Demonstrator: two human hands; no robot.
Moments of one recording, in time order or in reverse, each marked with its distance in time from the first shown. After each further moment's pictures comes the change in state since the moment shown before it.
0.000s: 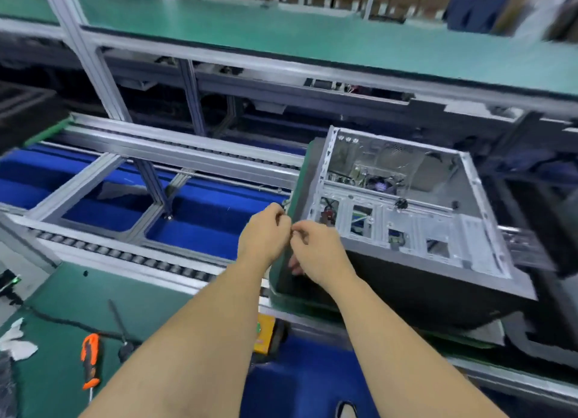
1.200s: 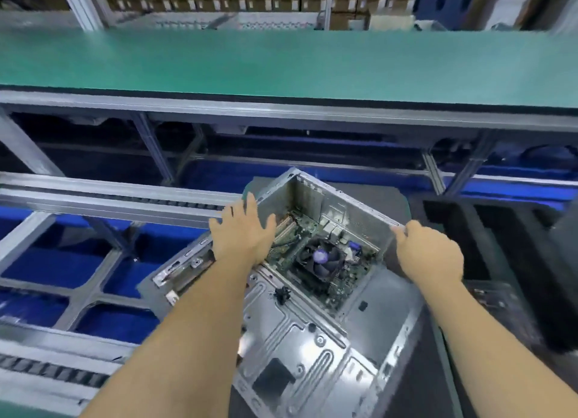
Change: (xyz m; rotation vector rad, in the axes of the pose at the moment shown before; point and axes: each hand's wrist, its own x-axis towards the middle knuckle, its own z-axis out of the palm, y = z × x) left_hand 0.191 0.146 0.118 0.686 0.041 0.027; right_hand 0.155 0.198 -0.313 -0.955 0.386 0.346
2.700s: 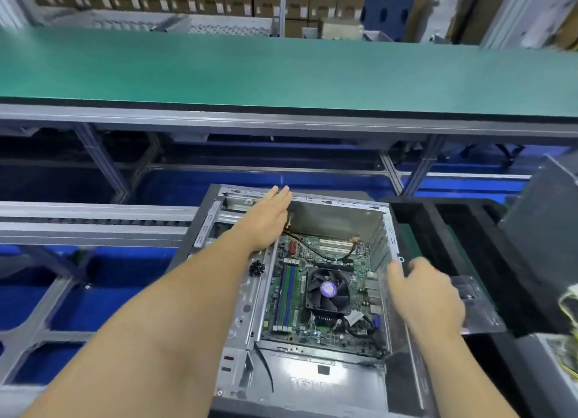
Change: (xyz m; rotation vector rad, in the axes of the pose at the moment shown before) left_hand 0.060 0.056 -0.004 -0.374 -0.264 0.646; right_hand -0.066 -0.006 -0.021 0.311 0.006 0.449
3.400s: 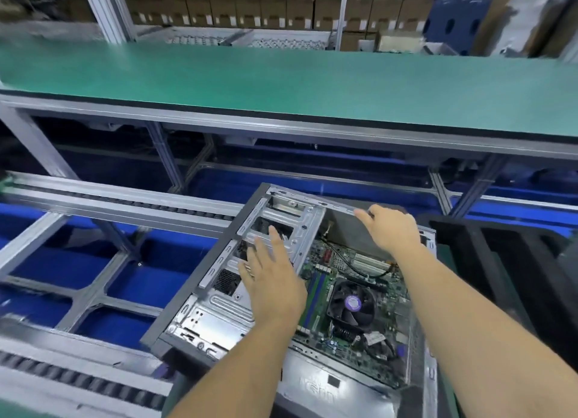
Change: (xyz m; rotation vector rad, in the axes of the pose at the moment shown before) left_hand -0.113 0.068 0.057 0.185 0.373 -0.703; right_hand 0.124 -0.101 0.053 -0.217 -0.168 -0.707
